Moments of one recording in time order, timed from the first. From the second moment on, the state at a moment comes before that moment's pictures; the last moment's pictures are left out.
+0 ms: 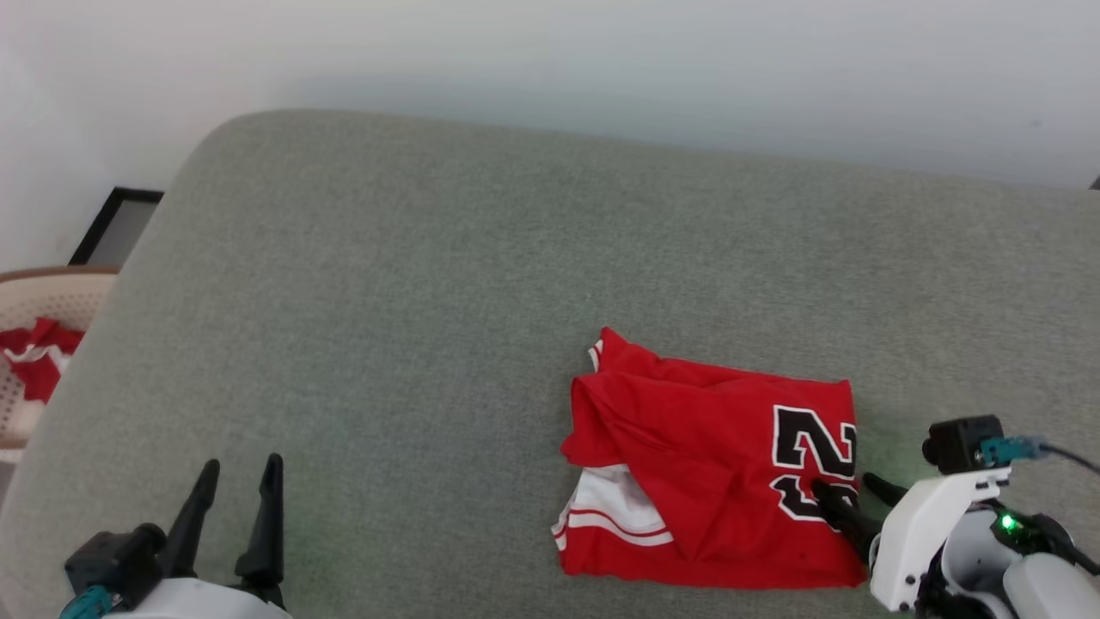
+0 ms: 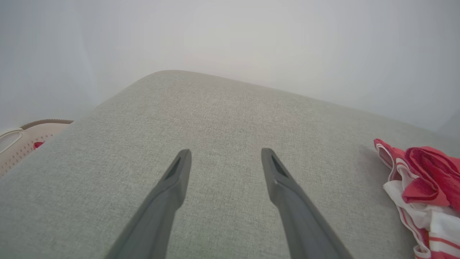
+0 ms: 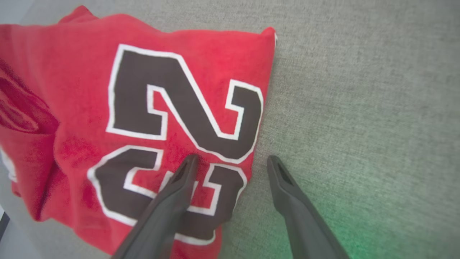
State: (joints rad) left arm -0.02 0.31 -0.01 0.26 -0.49 -0.13 -0.26; right arm -0.25 -0.32 0.29 0.39 0.61 0.13 0.32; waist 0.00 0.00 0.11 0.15
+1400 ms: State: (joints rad) left arm -0.25 0.35 -0.16 0.23 -0.50 -0.13 -0.26; right arm -0.44 -0.47 0.04 0.18 0.48 0.13 0.69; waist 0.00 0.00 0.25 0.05
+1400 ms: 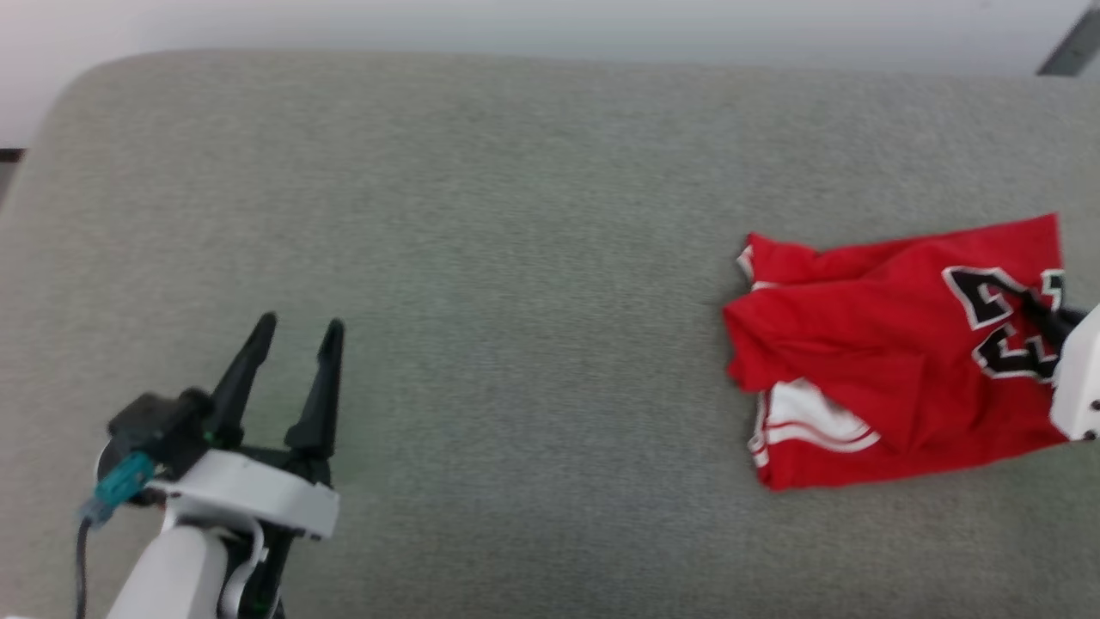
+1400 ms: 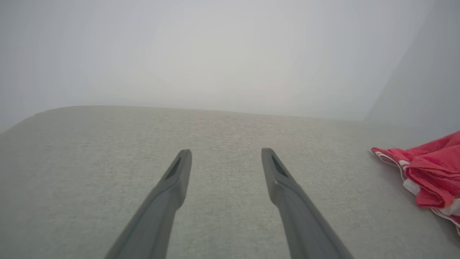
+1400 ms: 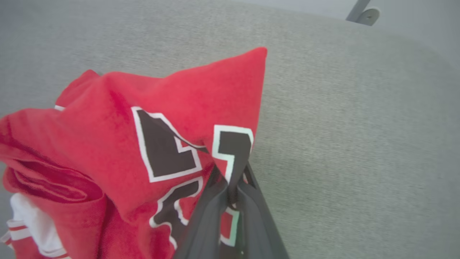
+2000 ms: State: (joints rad) left arm -0.50 0.45 -0.36 0.24 -0.52 -0.13 -0.26; right arm -0.65 -0.67 0.10 0.37 0.37 0.13 0.43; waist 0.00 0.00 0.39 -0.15
